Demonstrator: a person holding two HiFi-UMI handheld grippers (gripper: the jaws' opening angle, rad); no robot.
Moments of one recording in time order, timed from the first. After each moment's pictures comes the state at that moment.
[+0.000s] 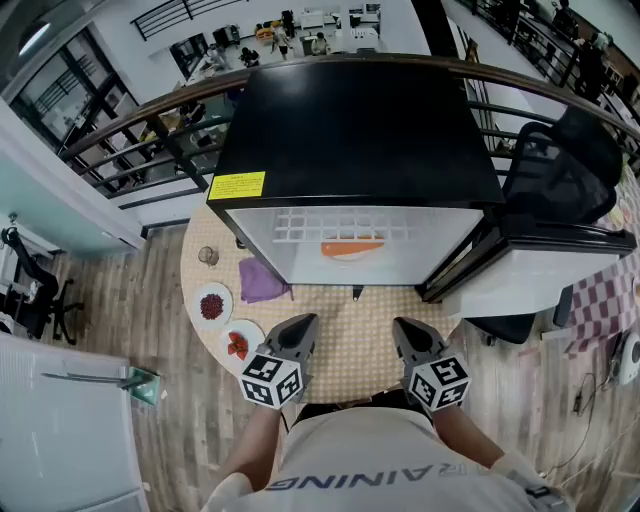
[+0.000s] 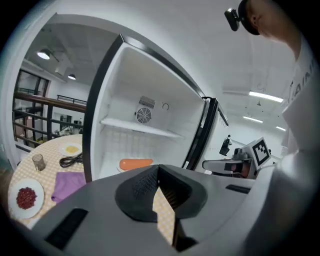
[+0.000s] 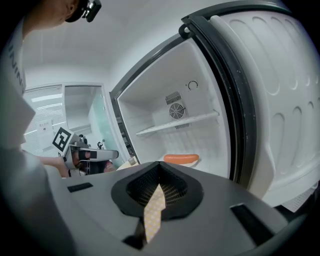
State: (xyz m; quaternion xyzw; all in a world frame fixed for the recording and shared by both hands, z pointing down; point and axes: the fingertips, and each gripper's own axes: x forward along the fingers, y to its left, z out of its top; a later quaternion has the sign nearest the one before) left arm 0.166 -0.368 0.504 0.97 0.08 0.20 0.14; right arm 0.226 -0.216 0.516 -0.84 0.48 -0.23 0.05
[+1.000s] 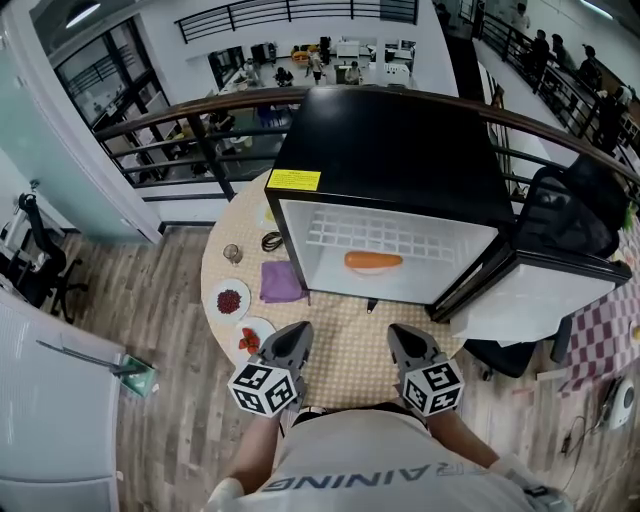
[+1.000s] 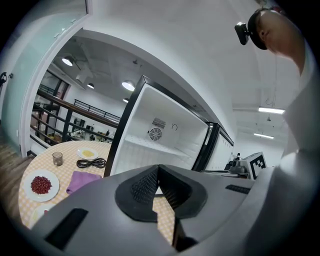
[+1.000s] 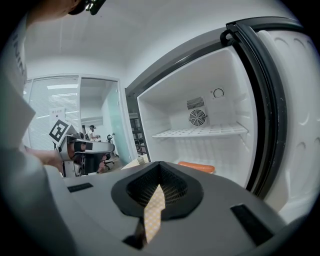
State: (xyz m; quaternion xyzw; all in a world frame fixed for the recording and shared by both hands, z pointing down) left arm 0.114 -0.402 0.464 0.97 0.01 0.11 0.19; right arm 0.200 -0.257 0.483 -0.82 0.54 -0.19 0.00
